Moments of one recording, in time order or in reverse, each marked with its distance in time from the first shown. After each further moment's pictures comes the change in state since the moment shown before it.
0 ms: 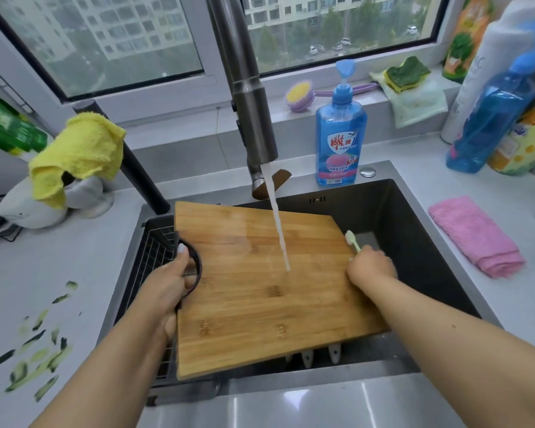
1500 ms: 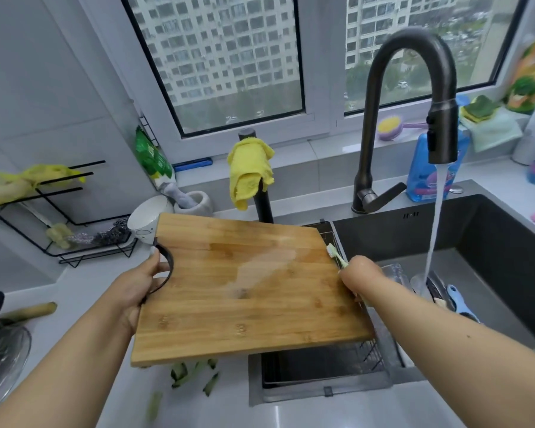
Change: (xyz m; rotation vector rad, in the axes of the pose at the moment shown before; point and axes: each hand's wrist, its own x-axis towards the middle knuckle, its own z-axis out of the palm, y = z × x) left_hand 0.048 0.072 -0.321 0.029 -0.025 0.030; right_hand -0.151 -0.221 0.084 0.137 -0.089 -0.097
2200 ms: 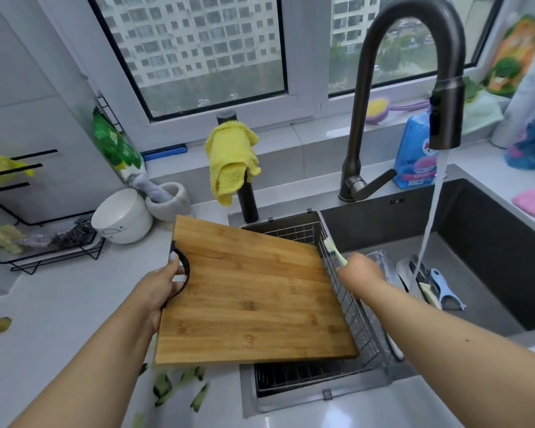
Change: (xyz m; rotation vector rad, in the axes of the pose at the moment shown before) left_hand 0.055 -0.027 0.040 0.142 -0.071 -0.068; right_hand 0.021 0.023 0.018 -0.023 0.094 0.014
